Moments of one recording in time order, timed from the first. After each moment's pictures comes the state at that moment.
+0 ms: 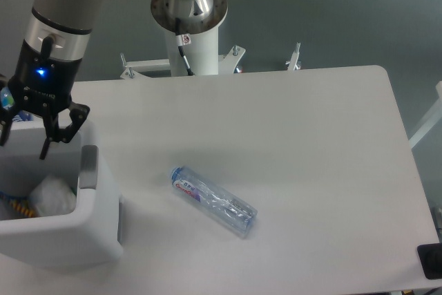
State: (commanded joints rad) arm 2.09 -1.73 -1.51 -0.93 1.07 0.01
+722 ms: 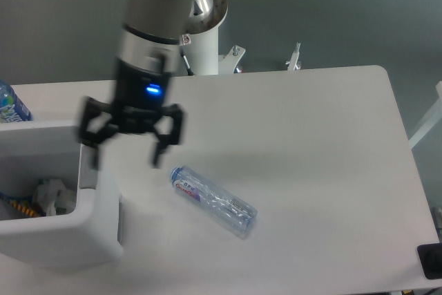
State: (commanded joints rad) arm 2.40 -1.83 -1.50 -0.93 1.26 -0.27
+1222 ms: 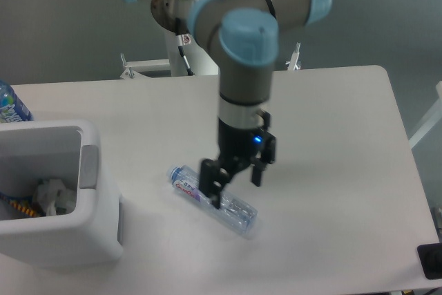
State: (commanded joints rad) arm 2.48 -1.97 -1.50 -0.92 1.45 -0.26
